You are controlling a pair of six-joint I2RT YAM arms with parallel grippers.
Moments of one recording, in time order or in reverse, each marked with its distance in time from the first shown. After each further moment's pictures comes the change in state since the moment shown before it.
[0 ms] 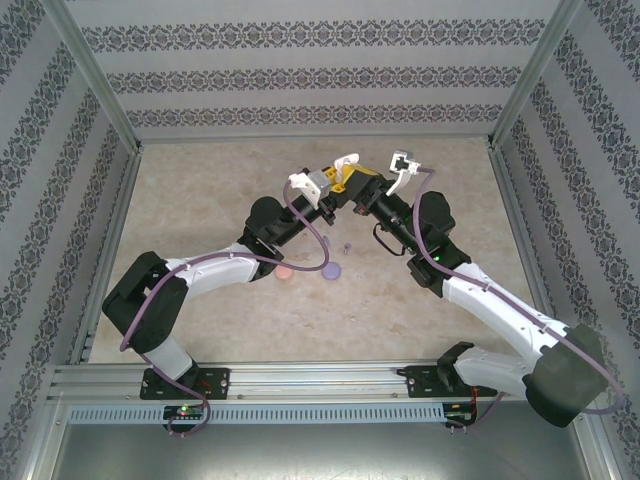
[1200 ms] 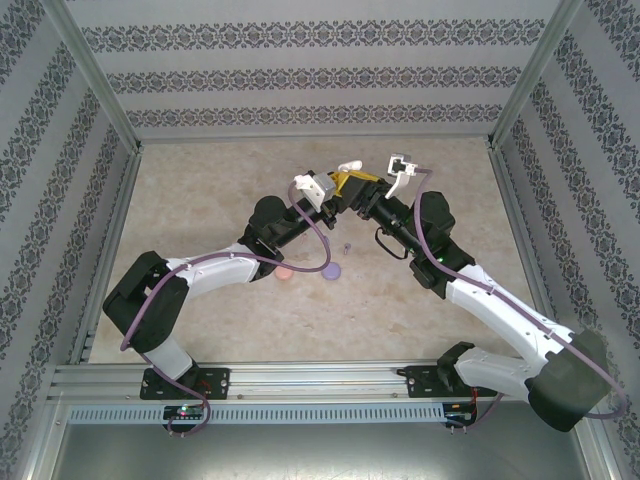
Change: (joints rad) left arm -0.001 0.002 0.000 -0.069 0.023 0.000; right arm -0.001 -0.024 0.013 -0.121 -0.018 -0.010
